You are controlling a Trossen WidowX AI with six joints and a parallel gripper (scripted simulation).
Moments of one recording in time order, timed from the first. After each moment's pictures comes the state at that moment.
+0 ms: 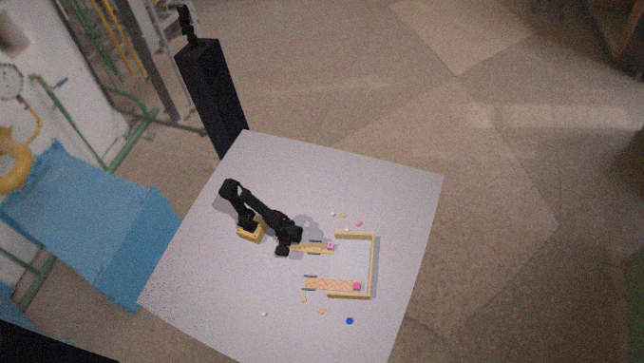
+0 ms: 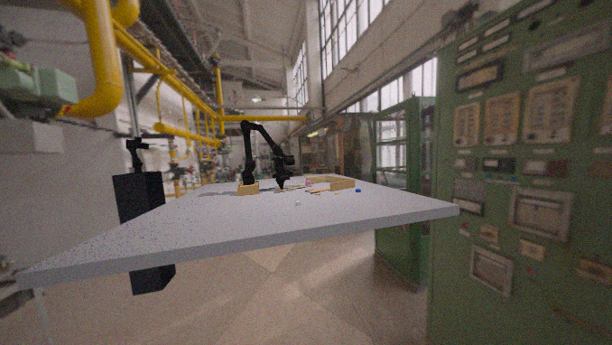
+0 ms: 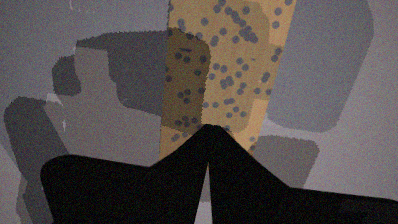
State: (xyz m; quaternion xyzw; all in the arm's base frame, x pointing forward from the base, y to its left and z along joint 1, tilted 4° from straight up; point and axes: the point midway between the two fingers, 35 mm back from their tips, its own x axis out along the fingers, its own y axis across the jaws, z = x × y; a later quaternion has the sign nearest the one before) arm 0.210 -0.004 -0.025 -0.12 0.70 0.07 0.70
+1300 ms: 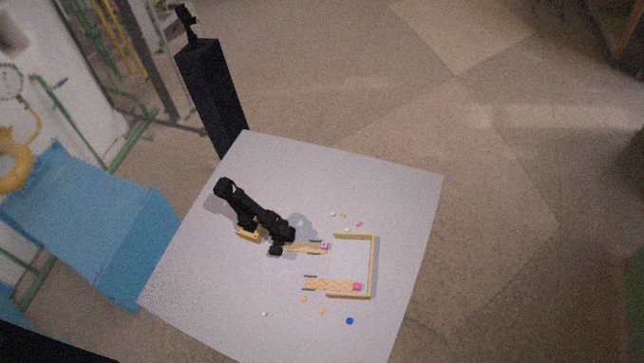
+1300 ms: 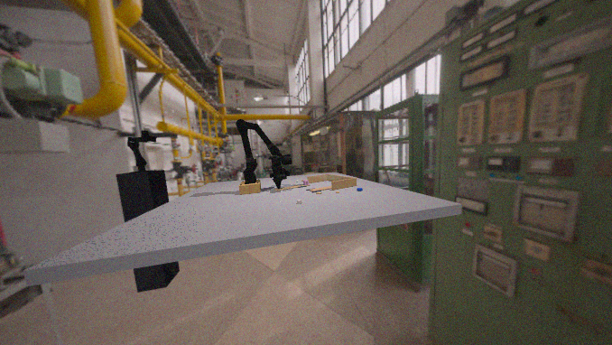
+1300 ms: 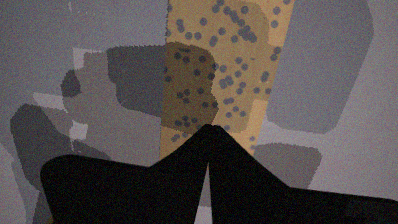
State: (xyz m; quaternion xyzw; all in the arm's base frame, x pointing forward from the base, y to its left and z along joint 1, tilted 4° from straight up) arm 0.180 -0.014 -0.025 -0.12 0.70 0.07 0.70
